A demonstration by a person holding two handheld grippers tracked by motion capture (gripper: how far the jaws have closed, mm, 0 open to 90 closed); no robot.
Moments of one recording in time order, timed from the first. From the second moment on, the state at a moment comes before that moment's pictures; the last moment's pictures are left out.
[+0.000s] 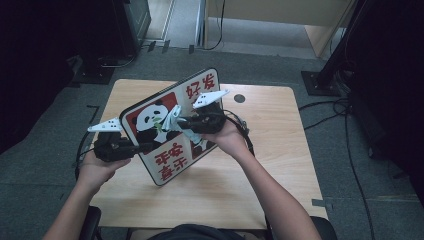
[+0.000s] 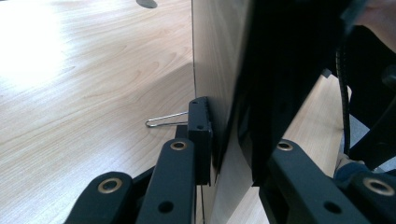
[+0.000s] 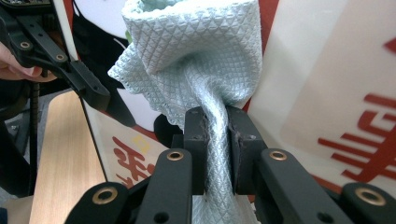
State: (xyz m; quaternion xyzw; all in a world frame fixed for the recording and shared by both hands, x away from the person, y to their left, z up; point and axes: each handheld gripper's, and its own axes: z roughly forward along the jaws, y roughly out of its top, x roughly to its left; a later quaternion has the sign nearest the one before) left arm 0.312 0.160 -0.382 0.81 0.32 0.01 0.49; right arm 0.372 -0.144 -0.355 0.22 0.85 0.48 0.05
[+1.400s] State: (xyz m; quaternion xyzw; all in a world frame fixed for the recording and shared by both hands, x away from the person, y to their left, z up) left arm 0.311 0.162 -0.383 0.81 0.33 0.00 0.49; right arm 0.354 -0.151 -0.409 0.23 0.84 0.48 0.04
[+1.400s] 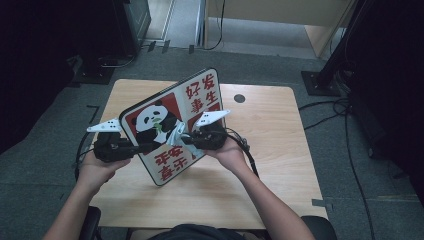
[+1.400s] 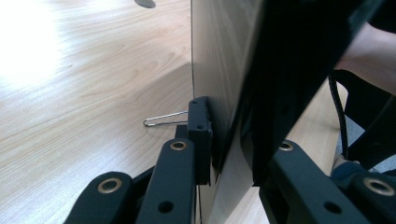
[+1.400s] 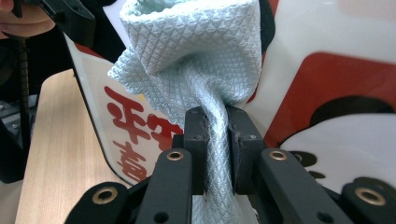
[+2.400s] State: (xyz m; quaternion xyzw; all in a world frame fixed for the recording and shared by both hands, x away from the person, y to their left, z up) left arm 0.309 0.162 -0.384 0.81 0.33 0.00 0.49; right arm 0.343 -0.161 -0.465 0.23 0.86 0.45 0.02
